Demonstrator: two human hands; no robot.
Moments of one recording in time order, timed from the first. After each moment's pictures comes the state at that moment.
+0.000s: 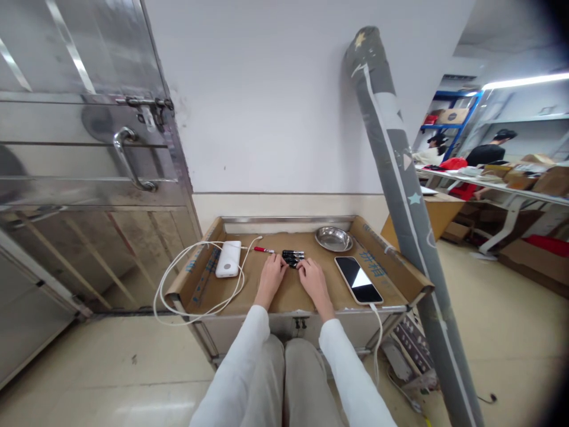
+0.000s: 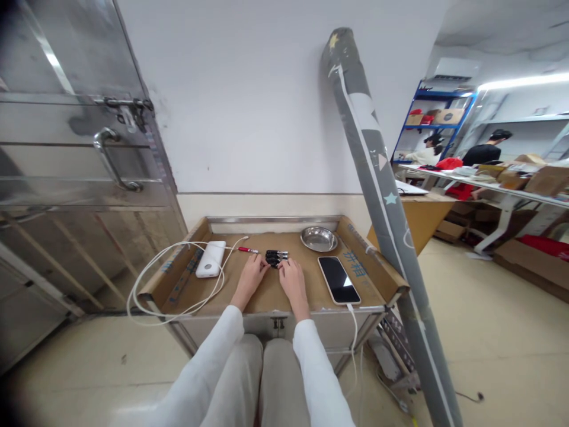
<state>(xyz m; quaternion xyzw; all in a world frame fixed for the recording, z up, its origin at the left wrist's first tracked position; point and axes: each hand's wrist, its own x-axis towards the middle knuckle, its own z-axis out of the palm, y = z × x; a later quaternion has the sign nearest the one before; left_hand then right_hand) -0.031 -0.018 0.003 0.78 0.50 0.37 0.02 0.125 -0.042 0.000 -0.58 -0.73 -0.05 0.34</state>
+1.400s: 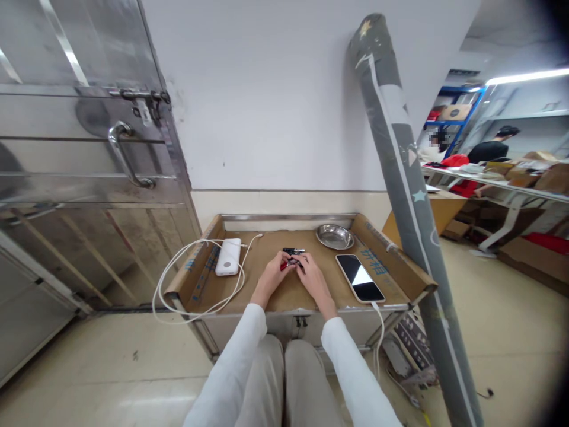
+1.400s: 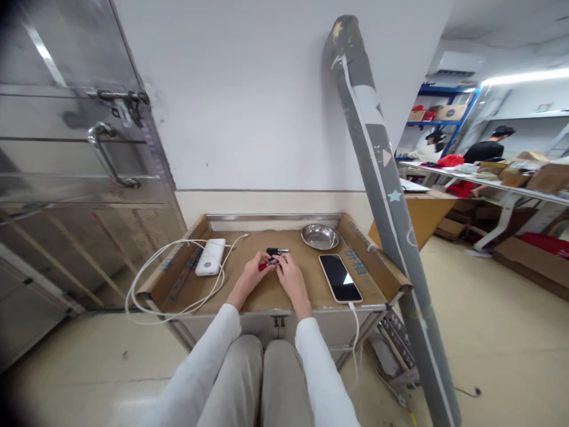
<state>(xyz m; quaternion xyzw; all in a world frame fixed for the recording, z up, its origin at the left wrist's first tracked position) -0.036 -0.018 0.003 0.77 0.40 0.45 0.21 0.122 -0.042 0.004 -0.51 -0.76 0.03 0.40</state>
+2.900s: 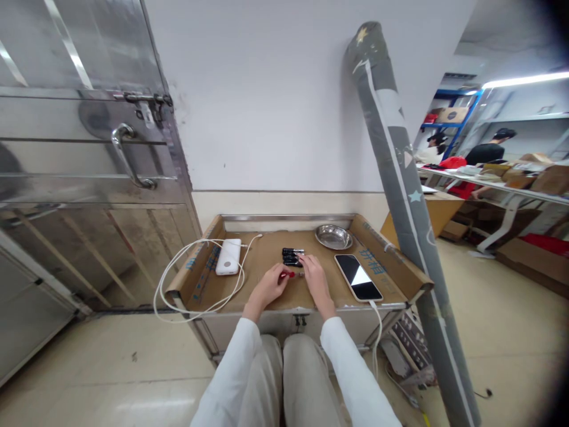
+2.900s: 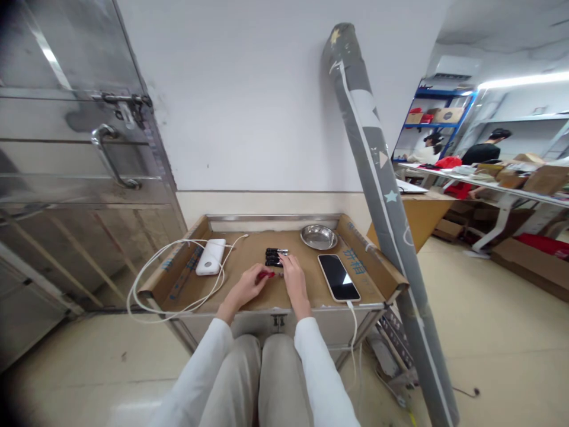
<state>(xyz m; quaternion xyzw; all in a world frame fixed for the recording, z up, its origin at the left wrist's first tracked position) -0.051 -0.054 0.011 0.82 0.36 0.39 0.20 0.127 -0.044 -0.001 -0.52 -0.72 0.02 0.46</state>
